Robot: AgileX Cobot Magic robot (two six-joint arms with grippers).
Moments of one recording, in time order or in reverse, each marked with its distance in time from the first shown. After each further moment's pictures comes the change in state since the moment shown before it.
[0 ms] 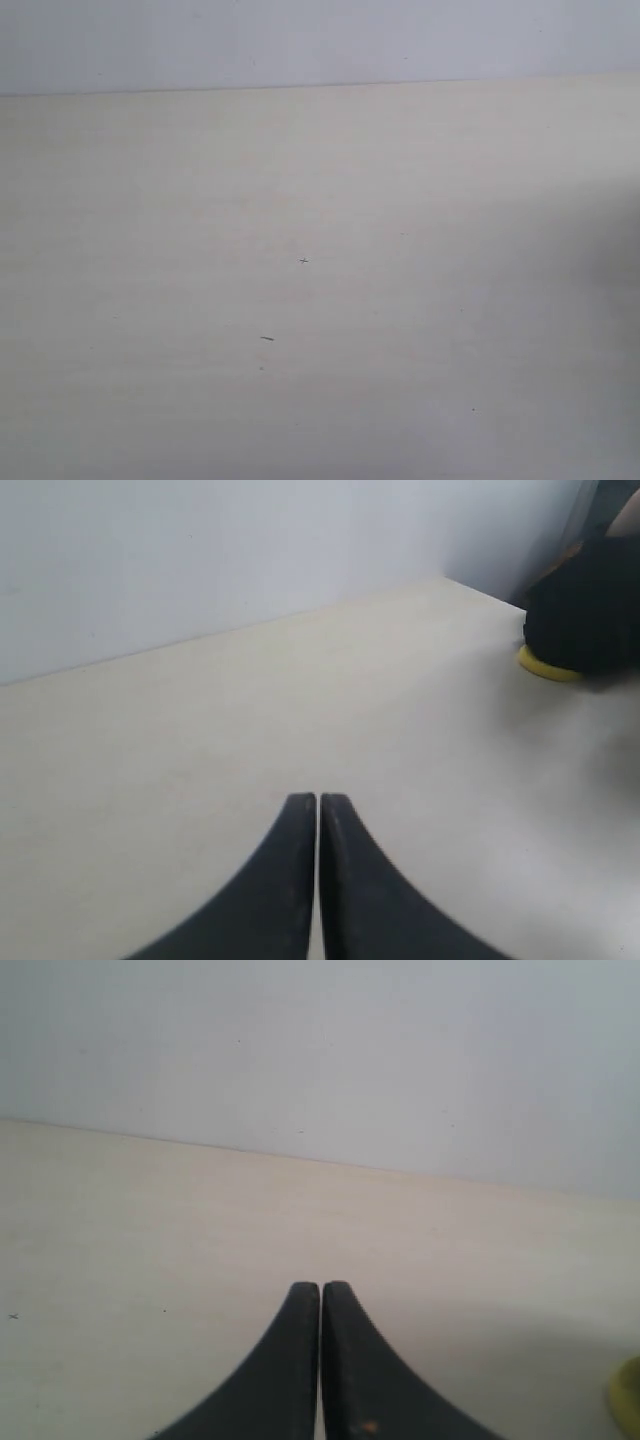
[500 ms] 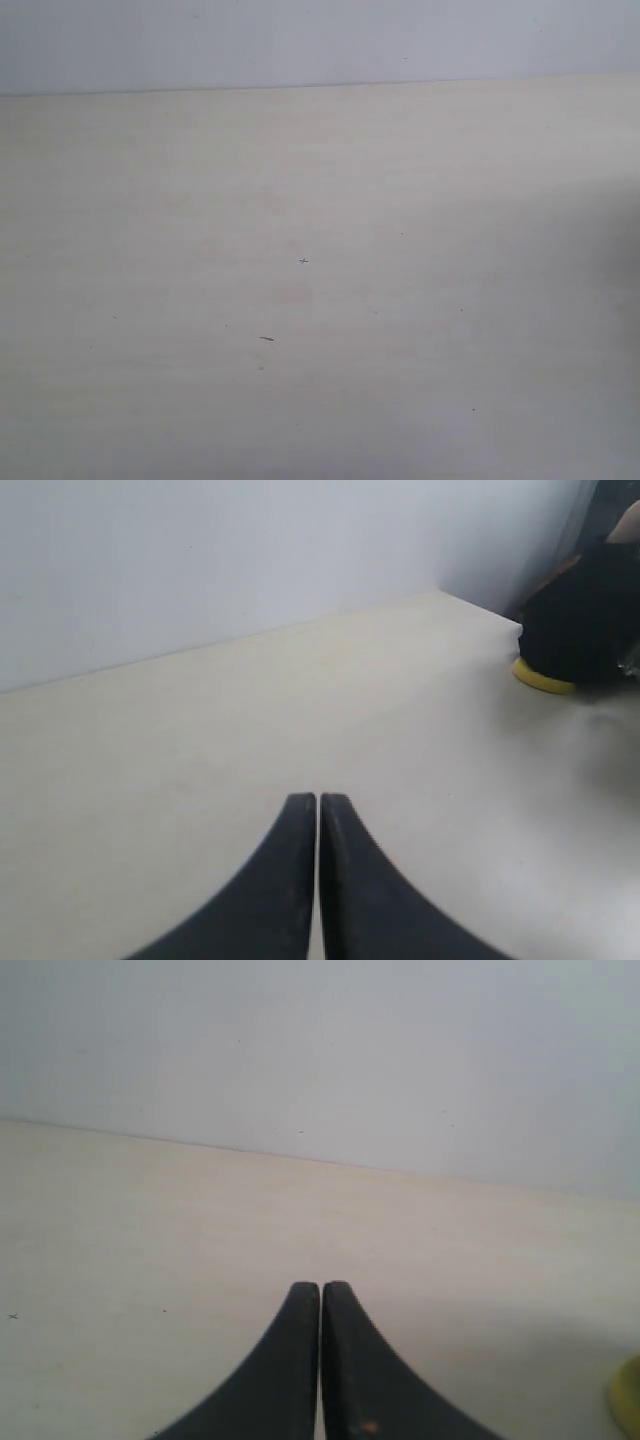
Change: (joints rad) left arm 0.000 -0.031 0.013 0.000 -0.011 -0.007; right arm 0.000 0.000 0.000 0.000 0.000 0.000
